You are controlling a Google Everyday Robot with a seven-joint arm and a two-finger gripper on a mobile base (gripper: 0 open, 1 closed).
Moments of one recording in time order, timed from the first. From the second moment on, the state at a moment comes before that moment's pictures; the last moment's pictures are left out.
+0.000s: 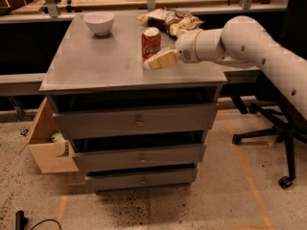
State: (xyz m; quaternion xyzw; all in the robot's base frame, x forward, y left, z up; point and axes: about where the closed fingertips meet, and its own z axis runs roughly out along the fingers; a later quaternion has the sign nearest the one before) arm 0.737 -0.033 0.904 -0.42 0.70 0.21 0.54
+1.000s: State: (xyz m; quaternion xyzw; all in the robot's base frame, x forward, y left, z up) arm 0.792 -0.003 0.867 -0.40 0.68 0.25 0.56
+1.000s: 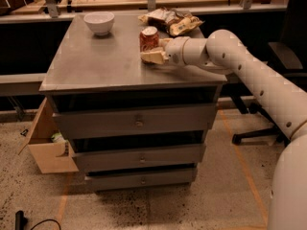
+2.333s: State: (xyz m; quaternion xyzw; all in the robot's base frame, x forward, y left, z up) arm 0.906 0.093 0.860 -0.38 0.70 0.23 0.56
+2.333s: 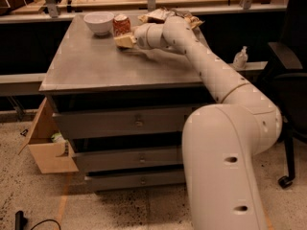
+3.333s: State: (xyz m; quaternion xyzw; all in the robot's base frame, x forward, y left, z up) arm 0.931 0.114 0.864 -0.37 0.69 0.22 0.58
